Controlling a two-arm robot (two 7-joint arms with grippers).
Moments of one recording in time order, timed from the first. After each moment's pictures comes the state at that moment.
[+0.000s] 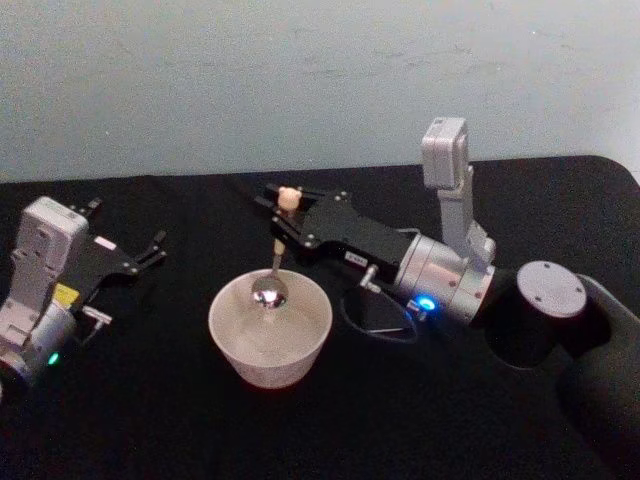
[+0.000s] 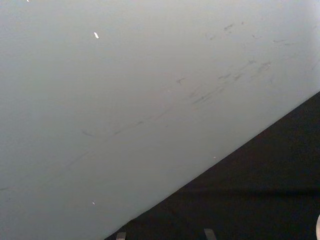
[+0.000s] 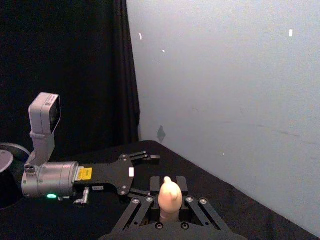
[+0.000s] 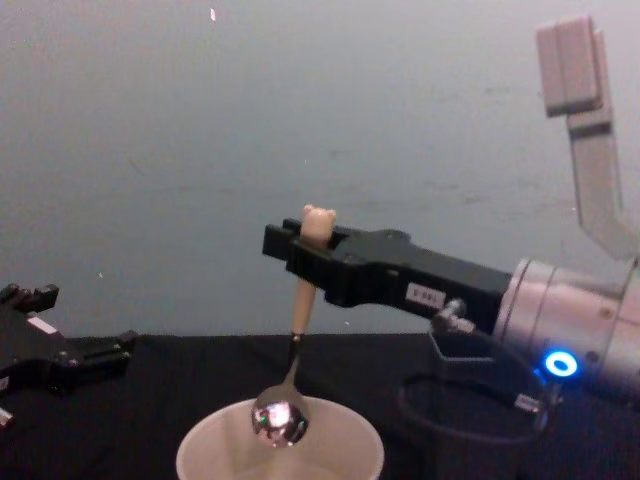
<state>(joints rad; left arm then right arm) -0.20 0.60 0.45 -1.41 -0.25 -0.12 0.03 0.46 0.27 -0.57 -1.23 0.55 -0.14 0.68</state>
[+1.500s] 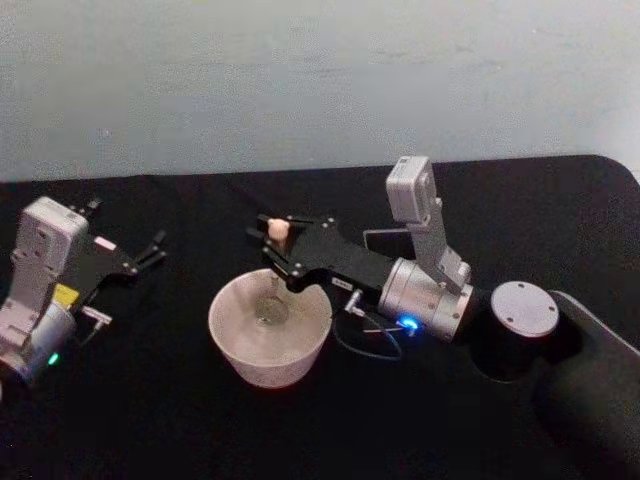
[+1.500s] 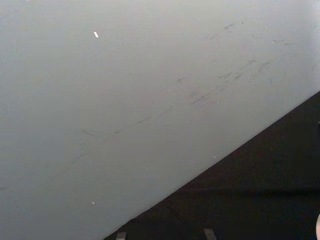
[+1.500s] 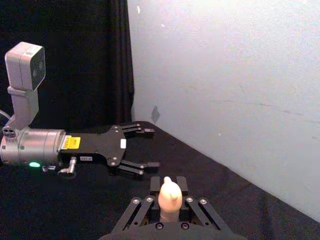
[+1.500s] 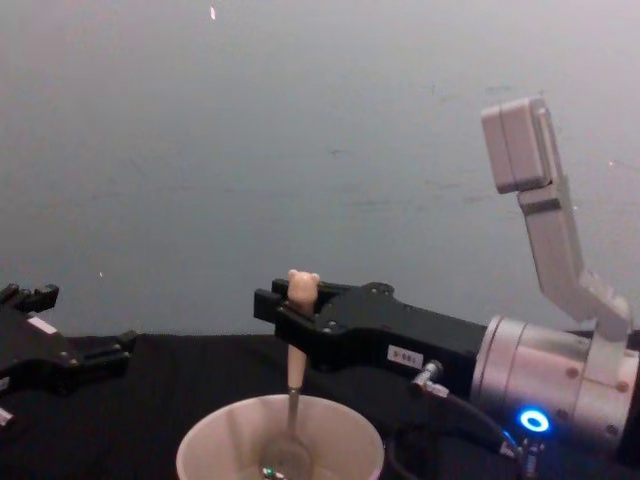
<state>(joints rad) -0.20 0.60 0.45 -1.41 -0.25 -0.12 0.03 0.48 0.21 -0.57 -1.09 0.43 -0.22 0.68</state>
